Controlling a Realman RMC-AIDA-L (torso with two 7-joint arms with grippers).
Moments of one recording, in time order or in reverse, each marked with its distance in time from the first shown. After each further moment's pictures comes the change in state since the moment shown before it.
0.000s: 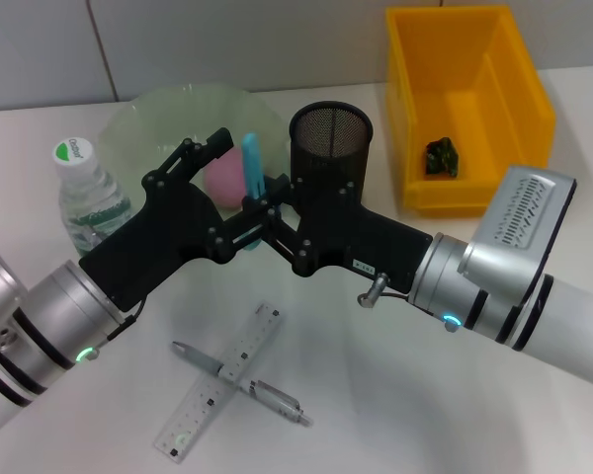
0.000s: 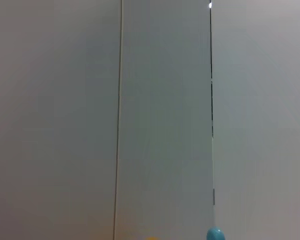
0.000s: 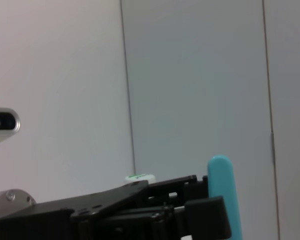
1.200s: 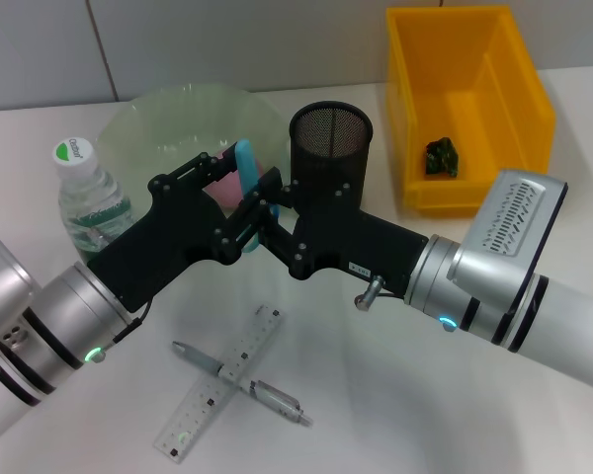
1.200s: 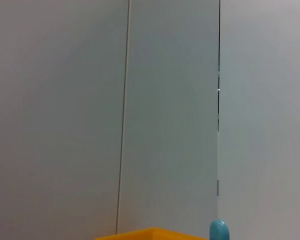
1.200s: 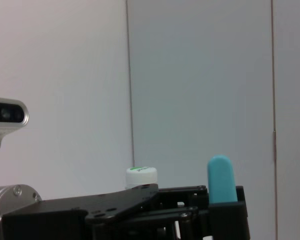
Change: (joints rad) left arm -0.003 0.000 -0.089 -0.016 0.078 -0.046 0.001; right arm -0.008 0.000 -0.016 -0.025 0.006 0.036 -0.039
